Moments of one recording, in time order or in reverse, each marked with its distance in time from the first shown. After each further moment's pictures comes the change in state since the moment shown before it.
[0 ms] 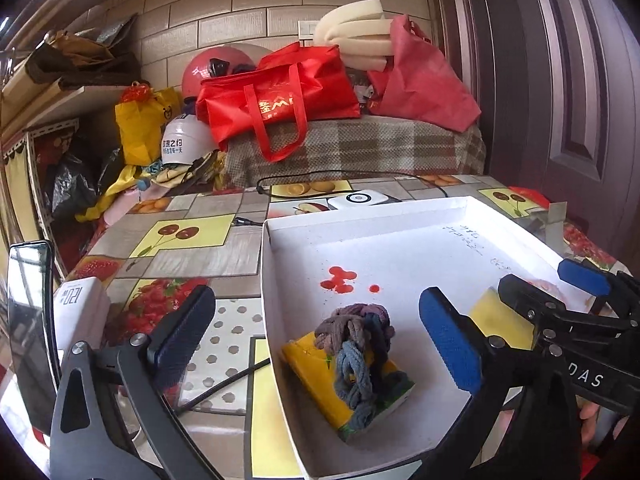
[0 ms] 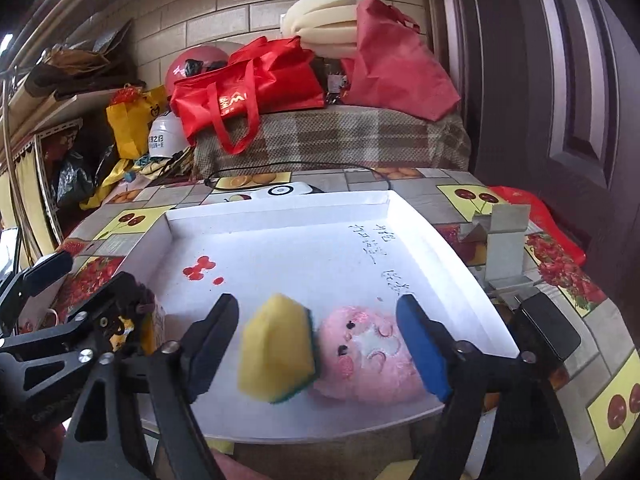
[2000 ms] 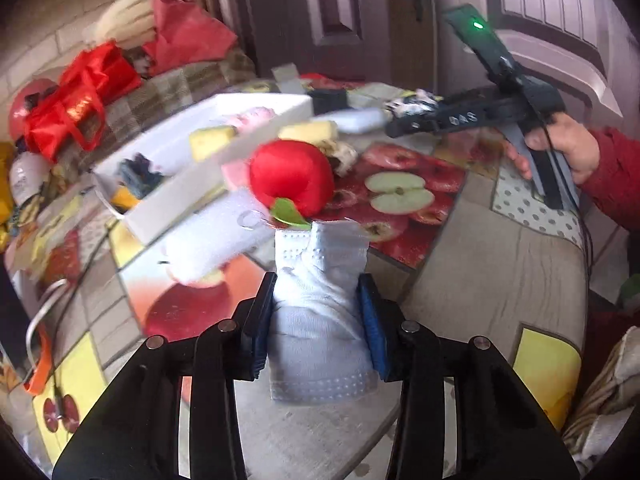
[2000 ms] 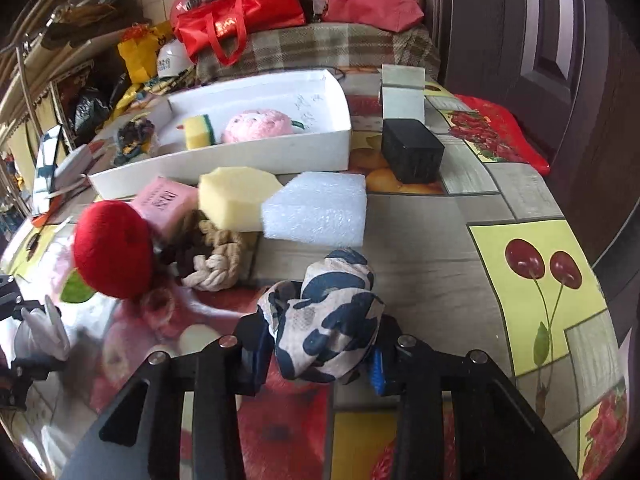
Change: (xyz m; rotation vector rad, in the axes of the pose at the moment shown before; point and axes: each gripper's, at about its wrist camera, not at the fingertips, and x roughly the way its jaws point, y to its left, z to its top) left arm -0.183 -0.035 -0.109 0.462 0.190 -0.539; right arm -0.135 -0.098 -0.088 -0.063 0.224 0.081
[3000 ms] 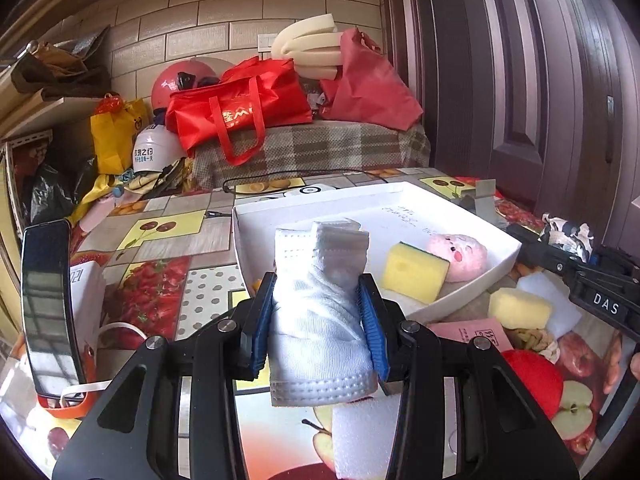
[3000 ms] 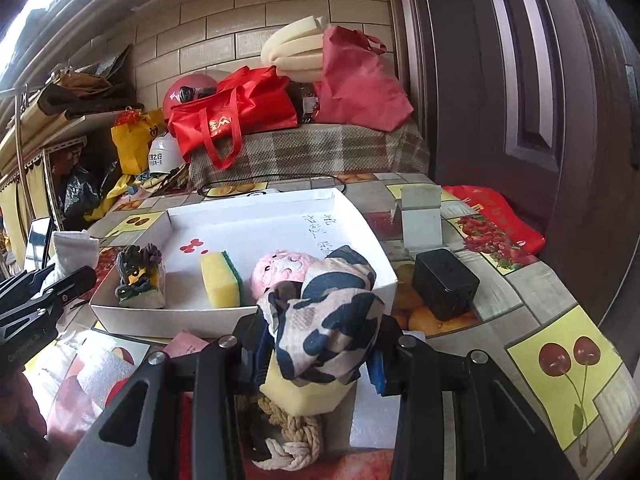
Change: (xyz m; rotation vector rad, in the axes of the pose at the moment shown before) left arm 0.058 0.116 0.063 -0.394 -0.222 0.401; right arm 0.036 0.047 0.060 0.061 -0.298 -0.103
